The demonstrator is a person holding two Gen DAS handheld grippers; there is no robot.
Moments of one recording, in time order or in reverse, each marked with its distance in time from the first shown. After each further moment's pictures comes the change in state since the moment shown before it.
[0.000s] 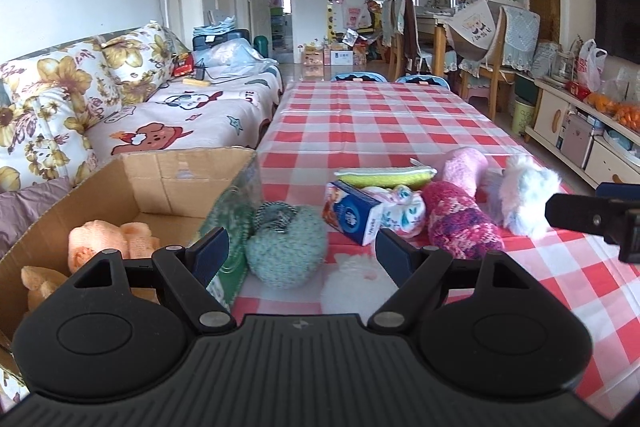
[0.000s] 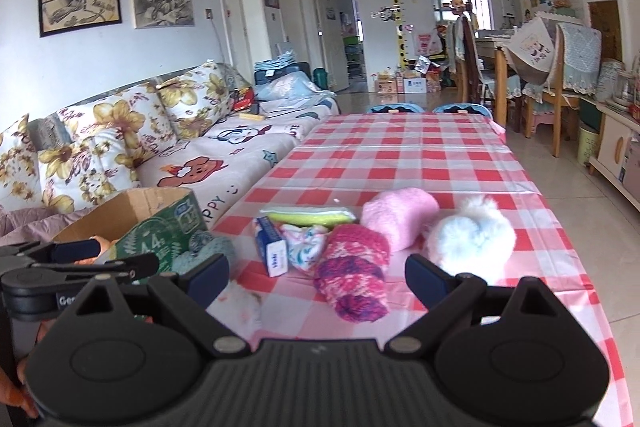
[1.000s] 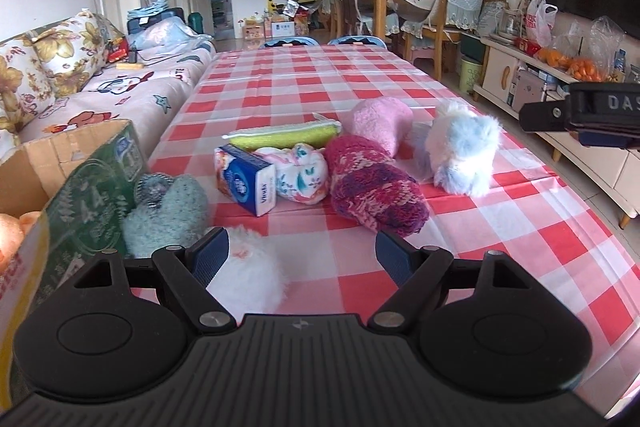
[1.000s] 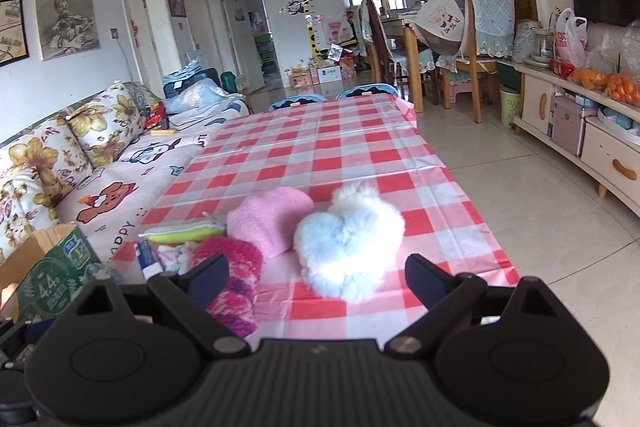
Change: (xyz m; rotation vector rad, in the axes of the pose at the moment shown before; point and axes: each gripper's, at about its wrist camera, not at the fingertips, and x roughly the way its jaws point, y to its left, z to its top) left arm 0.030 -0.027 -0.010 0.106 0.083 -0.160; right arm 0.014 -0.083 0.003 0.157 0.007 -0.217
